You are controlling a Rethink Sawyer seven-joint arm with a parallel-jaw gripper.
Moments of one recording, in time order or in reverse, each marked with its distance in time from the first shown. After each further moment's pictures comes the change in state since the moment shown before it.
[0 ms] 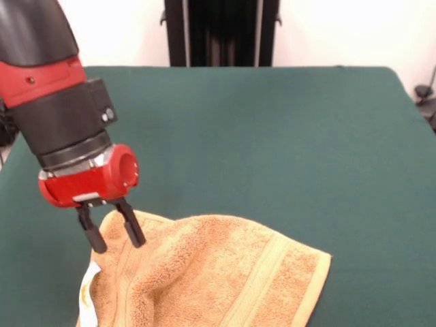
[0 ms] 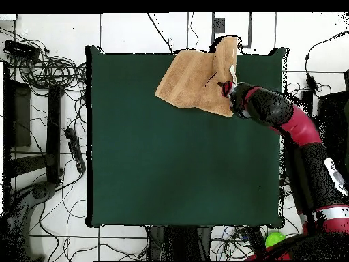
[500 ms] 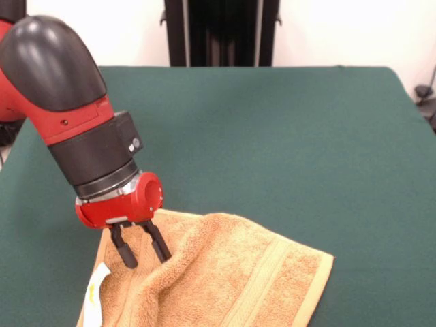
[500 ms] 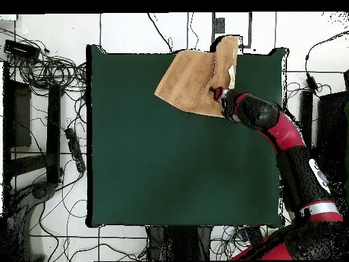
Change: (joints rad) arm -0.004 0.101 0.004 -0.004 0.031 -0.059 0.000
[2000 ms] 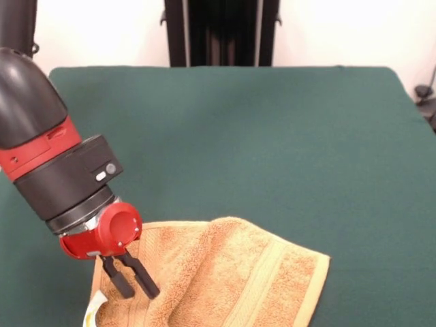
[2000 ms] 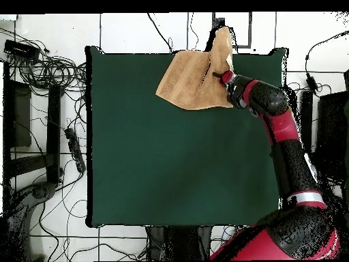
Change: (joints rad) arm 0.057 0.109 -0.010 -0.215 0.269 0.155 0.000
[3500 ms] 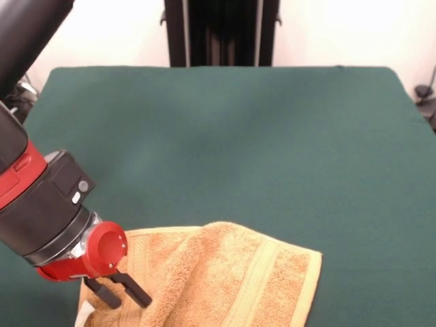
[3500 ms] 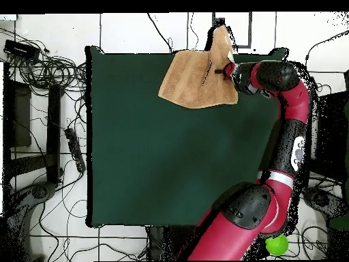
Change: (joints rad) arm 0.171 0.191 0.128 -0.718 -0.291 0.651 0.000
